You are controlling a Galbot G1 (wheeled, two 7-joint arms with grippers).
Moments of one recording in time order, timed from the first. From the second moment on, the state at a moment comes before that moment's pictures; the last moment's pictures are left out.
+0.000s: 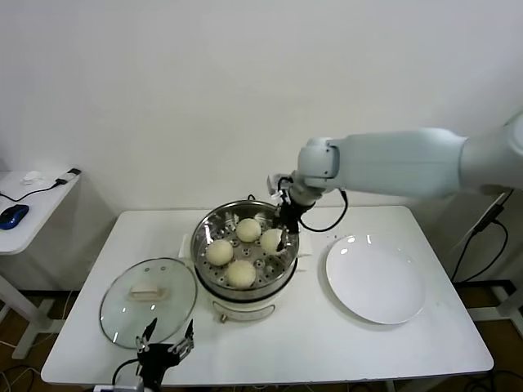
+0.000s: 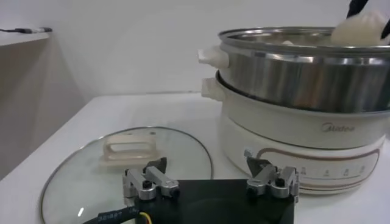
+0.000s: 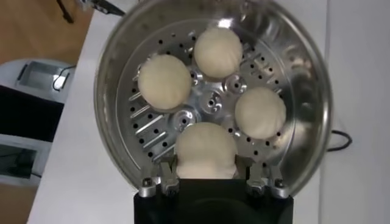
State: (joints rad) left arm 1.76 -1.48 -0.57 -2.06 -0.08 0.20 0.00; right arm 0.83 1.23 -1.78 1.33 0.99 -0.34 -0.76
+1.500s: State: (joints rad) left arm 1.74 -1.46 -0.61 -2.10 -0.15 0.18 -0.04; right arm 0.30 0.79 -0.92 1.37 0.89 -0.17 -0.27
